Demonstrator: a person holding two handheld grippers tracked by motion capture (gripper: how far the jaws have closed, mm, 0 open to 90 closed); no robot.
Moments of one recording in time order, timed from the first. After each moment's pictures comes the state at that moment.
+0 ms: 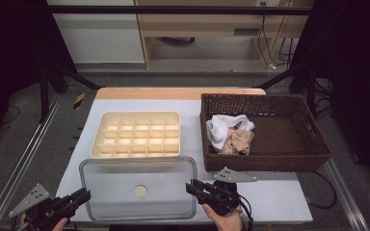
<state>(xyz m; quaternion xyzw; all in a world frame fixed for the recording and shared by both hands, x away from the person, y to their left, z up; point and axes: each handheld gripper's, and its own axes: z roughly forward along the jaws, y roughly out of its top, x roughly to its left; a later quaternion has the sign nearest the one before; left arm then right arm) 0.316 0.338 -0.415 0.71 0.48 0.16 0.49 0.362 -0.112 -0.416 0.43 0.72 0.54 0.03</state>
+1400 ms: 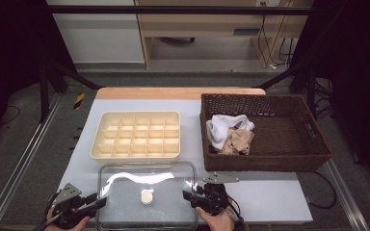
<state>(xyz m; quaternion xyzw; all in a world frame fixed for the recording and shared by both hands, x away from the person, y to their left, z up) 0.344 0.316 -0.464 0.76 0.50 0.14 0.38 0.380 -0.097 -0.474 0.47 0.75 0.46 0.03</state>
